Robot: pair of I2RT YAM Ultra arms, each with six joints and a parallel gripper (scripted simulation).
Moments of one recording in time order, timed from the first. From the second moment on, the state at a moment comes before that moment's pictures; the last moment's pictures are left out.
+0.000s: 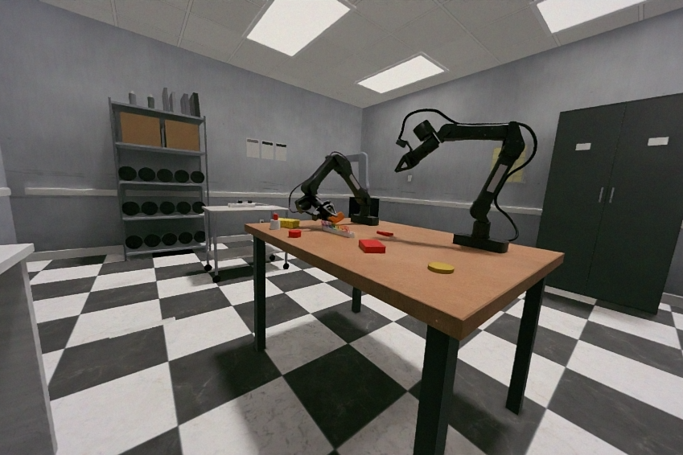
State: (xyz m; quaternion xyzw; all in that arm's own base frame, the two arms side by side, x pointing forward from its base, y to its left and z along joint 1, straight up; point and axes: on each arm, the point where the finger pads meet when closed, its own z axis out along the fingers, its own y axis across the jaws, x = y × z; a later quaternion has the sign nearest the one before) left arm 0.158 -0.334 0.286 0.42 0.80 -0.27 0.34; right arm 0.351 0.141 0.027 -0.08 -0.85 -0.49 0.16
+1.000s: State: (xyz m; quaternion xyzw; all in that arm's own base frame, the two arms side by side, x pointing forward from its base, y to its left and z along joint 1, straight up) left arm 0.158 -0.334 0.286 0.42 0.80 -0.27 0.34; right arm 0.341 0.142 0.016 0.02 -0.87 -0.49 0.01
